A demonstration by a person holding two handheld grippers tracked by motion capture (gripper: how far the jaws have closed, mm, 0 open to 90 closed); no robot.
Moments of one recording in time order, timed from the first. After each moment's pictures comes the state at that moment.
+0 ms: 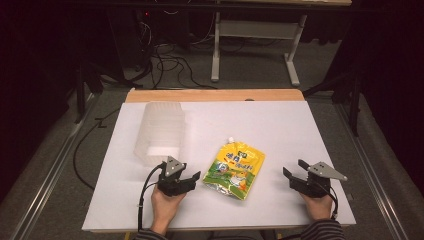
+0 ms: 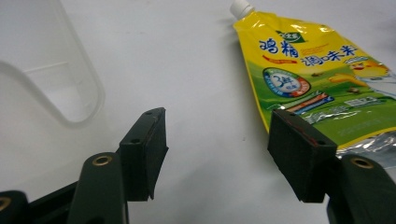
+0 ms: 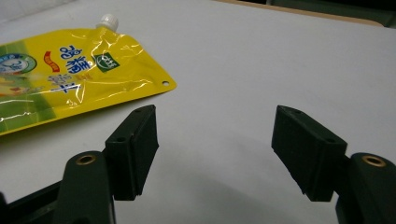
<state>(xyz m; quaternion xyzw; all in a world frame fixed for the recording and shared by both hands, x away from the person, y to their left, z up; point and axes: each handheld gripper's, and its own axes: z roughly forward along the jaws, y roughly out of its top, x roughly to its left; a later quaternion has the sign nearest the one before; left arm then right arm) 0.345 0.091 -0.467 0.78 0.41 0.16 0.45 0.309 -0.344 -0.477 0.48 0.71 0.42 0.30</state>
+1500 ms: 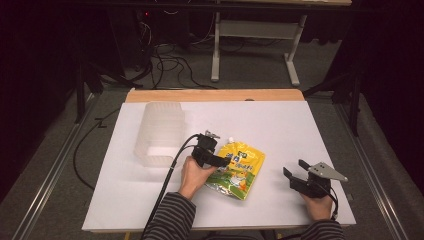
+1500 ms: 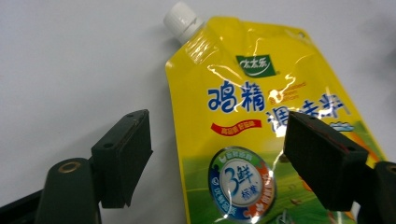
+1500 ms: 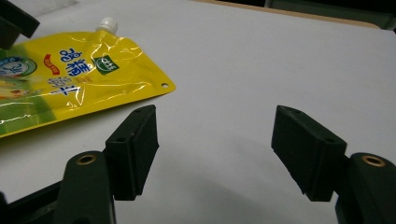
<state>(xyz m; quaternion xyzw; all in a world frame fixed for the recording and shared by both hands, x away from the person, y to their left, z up) 0.435 -0.007 -0.454 0.84 0.40 0.02 0.36 0.308 -0.345 -0.477 0.48 0.71 0.42 0.30</state>
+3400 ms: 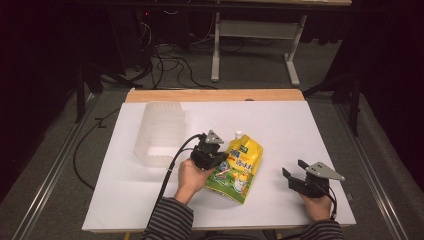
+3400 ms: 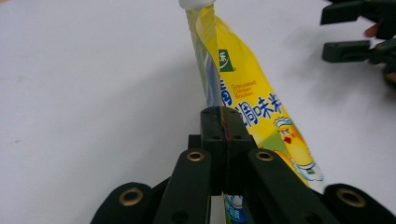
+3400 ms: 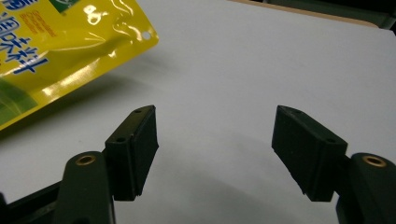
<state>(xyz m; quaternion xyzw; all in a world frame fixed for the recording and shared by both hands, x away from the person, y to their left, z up) 0.395 0.004 -0.401 0.86 0.30 0.06 0.42 0.309 -0.341 -0.477 0.48 0.71 0.41 0.31</state>
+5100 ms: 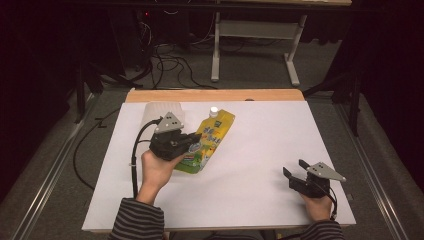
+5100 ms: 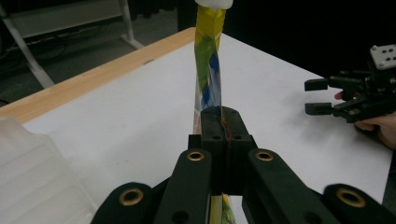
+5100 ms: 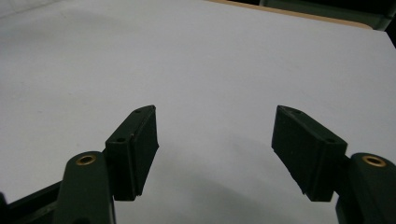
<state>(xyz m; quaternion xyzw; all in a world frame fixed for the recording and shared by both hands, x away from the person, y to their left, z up) 0.374 0.093 -0.314 0.80 0.30 0.14 0.50 0.308 -0.342 -0.477 0.48 0.71 0.41 0.31</state>
